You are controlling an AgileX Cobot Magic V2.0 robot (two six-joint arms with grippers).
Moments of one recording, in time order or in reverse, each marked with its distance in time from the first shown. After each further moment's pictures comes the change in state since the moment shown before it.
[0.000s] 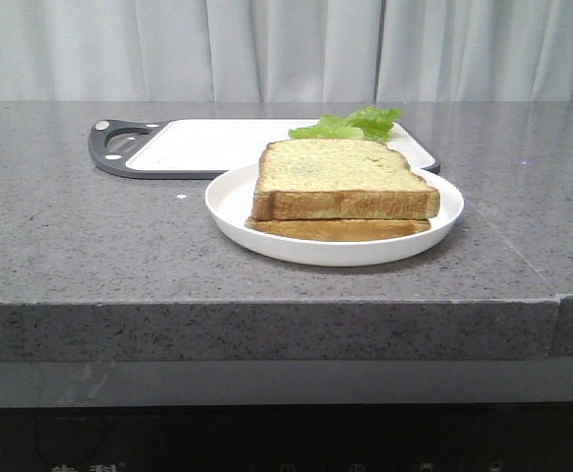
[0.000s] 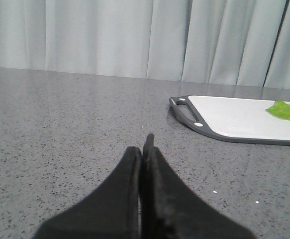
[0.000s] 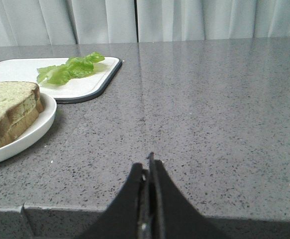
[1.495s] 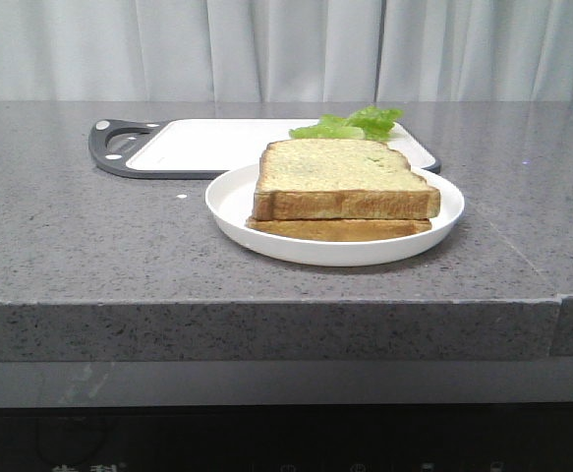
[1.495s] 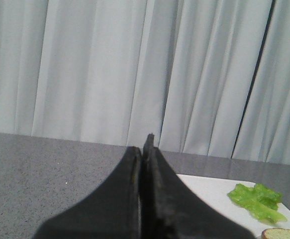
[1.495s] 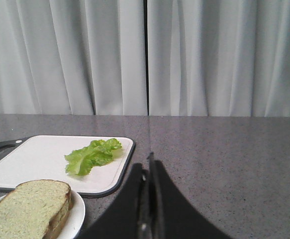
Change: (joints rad) left arm 0.000 0.149 -0.534 -0.081 0.273 0.000; right arm 0.000 0.173 -0.521 -0.012 0.225 0.002
